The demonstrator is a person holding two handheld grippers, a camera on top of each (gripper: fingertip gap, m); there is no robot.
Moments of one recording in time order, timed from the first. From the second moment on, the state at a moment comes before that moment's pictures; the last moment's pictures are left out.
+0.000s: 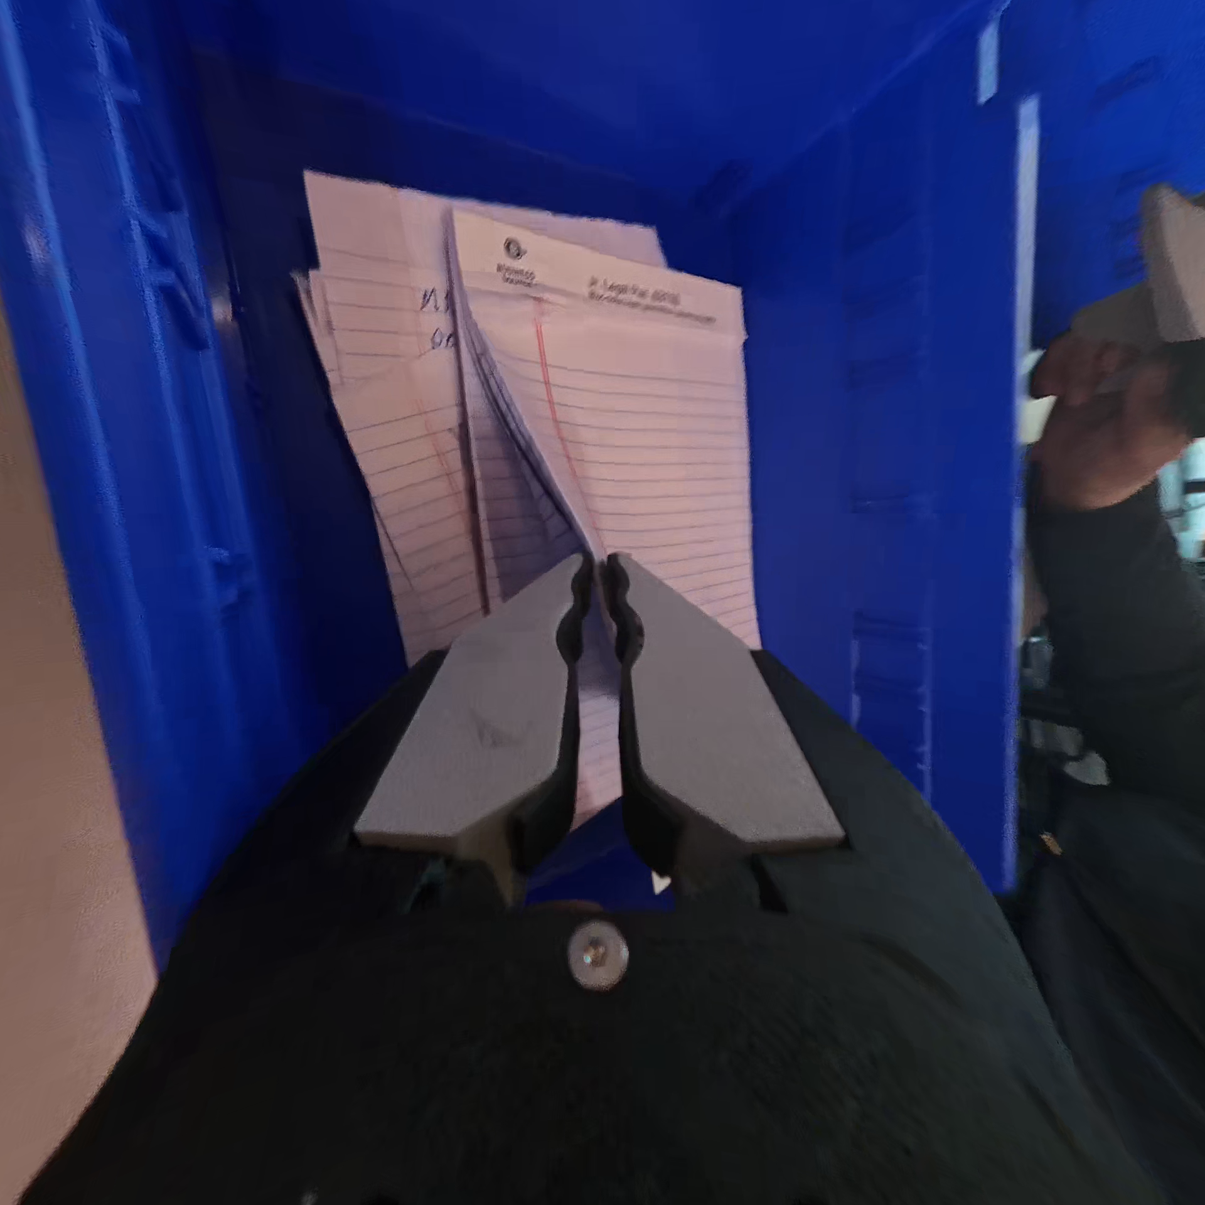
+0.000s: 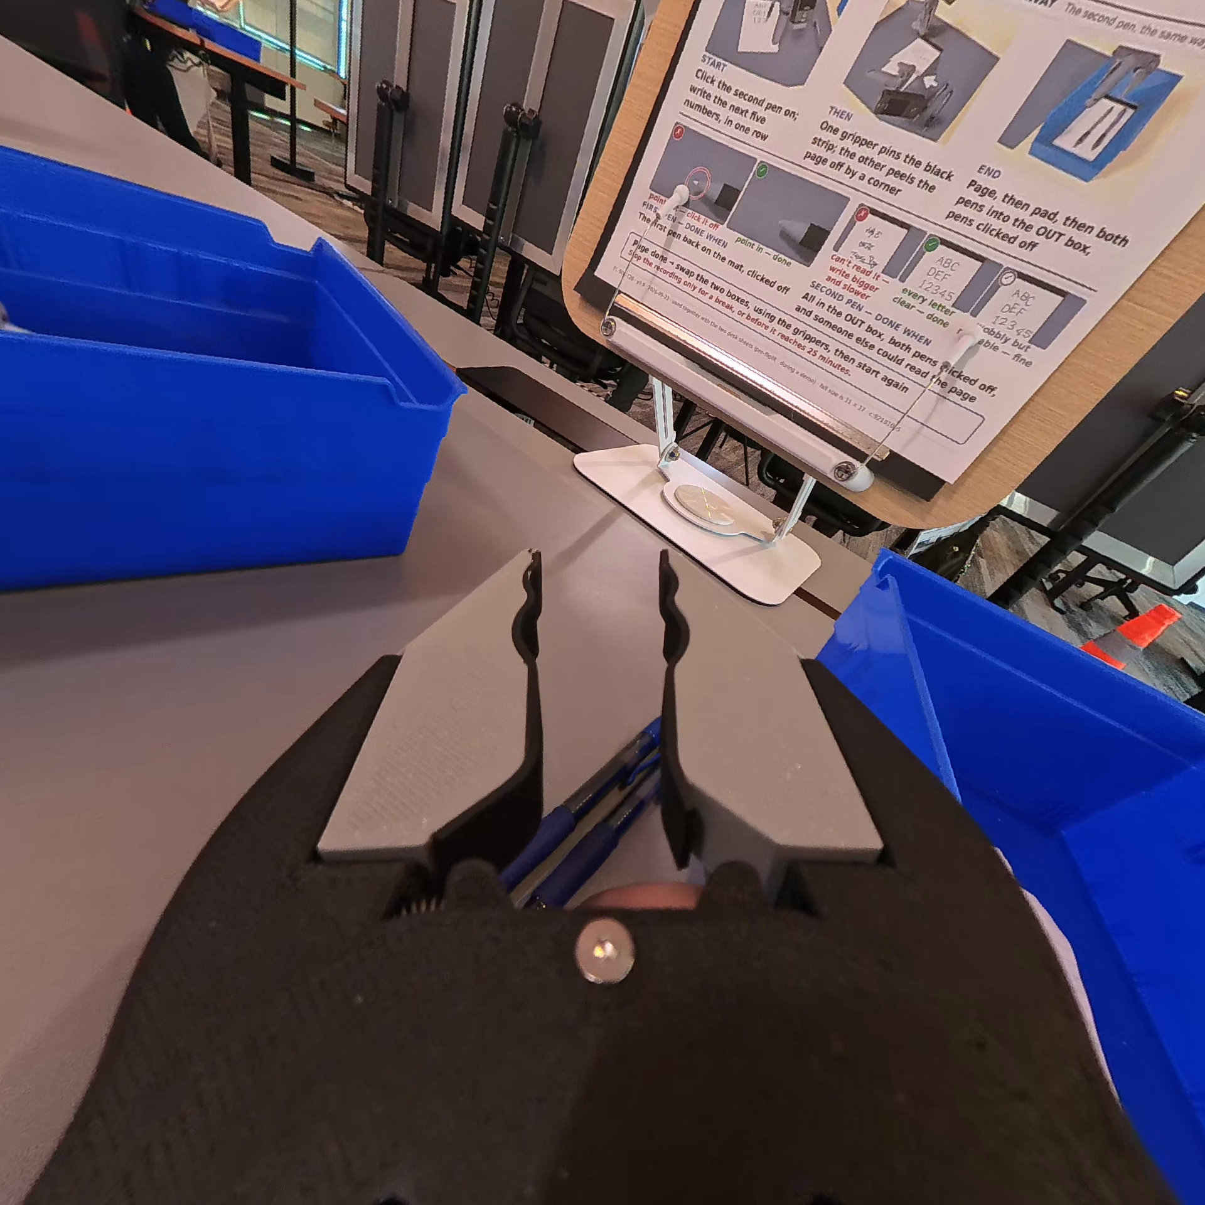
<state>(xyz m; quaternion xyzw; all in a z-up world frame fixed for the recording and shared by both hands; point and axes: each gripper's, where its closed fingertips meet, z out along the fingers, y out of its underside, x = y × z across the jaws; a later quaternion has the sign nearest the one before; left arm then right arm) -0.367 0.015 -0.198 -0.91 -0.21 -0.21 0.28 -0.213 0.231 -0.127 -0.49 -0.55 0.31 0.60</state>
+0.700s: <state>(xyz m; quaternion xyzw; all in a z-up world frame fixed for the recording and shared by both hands) -0.291 0.061 0.010 -0.81 -0.03 -0.25 0.53 -0.223 0.162 -0.140 -0.52 -0.56 0.54 0.35</state>
